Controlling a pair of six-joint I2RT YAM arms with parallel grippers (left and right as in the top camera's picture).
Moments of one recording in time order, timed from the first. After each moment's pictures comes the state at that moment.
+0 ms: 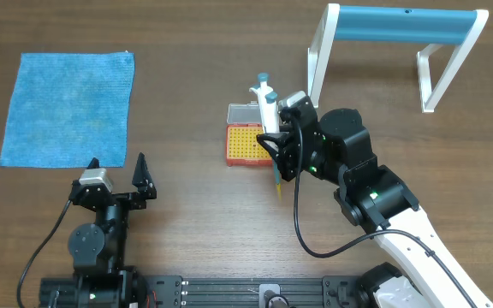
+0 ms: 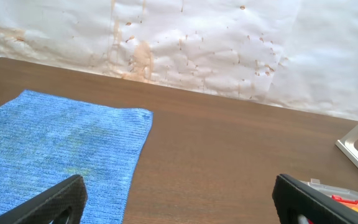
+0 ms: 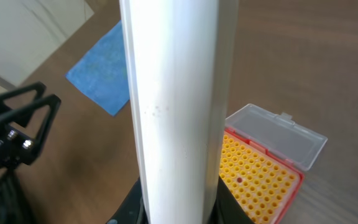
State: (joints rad) left arm 0.07 0.01 0.01 -0.07 0.03 -0.19; right arm 0.48 1.09 0.83 -0.28 -0.41 0.20
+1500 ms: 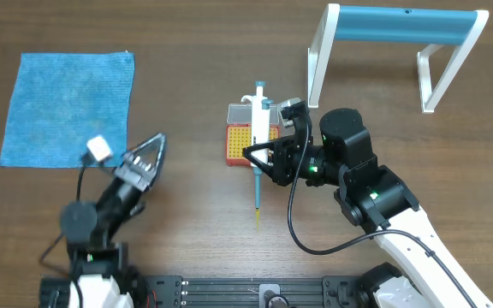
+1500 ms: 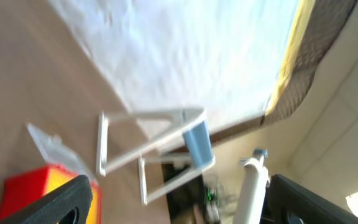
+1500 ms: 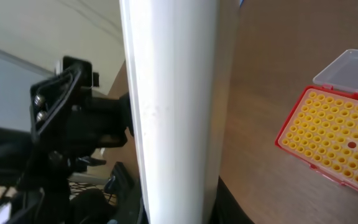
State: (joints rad) left arm 0.07 0.63 0.11 0.60 0.64 -1.35; right arm 0.48 1.09 0.83 -0.28 -0.66 0.54
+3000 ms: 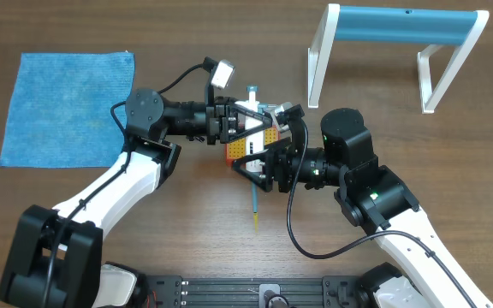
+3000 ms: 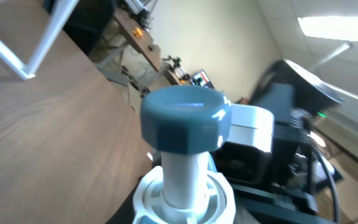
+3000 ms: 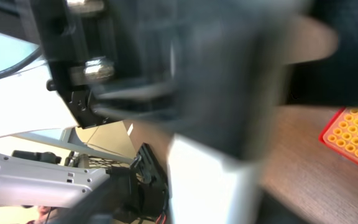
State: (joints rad) left arm -0.32 1.55 0.78 1.01 1.27 -1.19; right arm 0.47 1.09 0.83 -0.25 -0.81 0.54
